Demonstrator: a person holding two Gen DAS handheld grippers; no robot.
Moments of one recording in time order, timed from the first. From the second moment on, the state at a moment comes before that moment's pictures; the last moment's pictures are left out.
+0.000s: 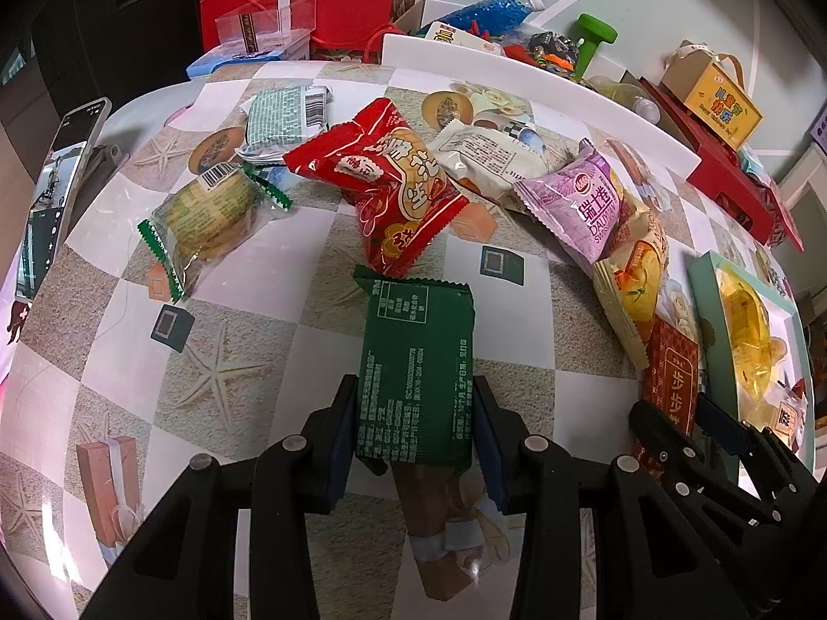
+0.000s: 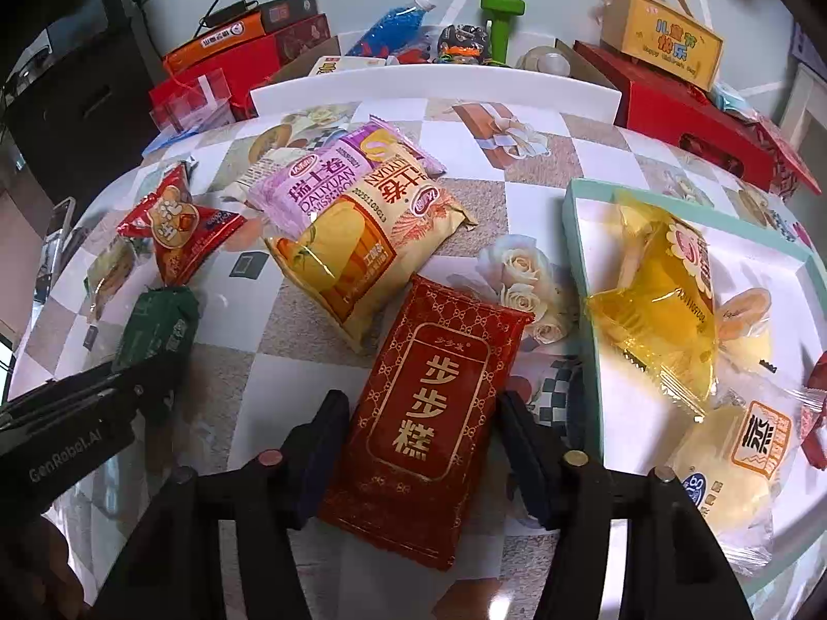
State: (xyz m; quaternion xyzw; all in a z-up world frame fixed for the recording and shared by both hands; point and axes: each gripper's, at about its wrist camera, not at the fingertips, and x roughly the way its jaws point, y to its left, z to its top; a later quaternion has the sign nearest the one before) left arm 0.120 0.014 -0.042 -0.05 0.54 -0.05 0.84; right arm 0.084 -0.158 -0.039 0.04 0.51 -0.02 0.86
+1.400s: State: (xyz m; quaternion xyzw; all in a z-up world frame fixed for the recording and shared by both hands) left arm 0.120 0.022 -0.034 -0.10 0.52 -0.08 0.84; right arm 0.077 -0.169 -0.011 0.07 0.48 -0.01 0.88
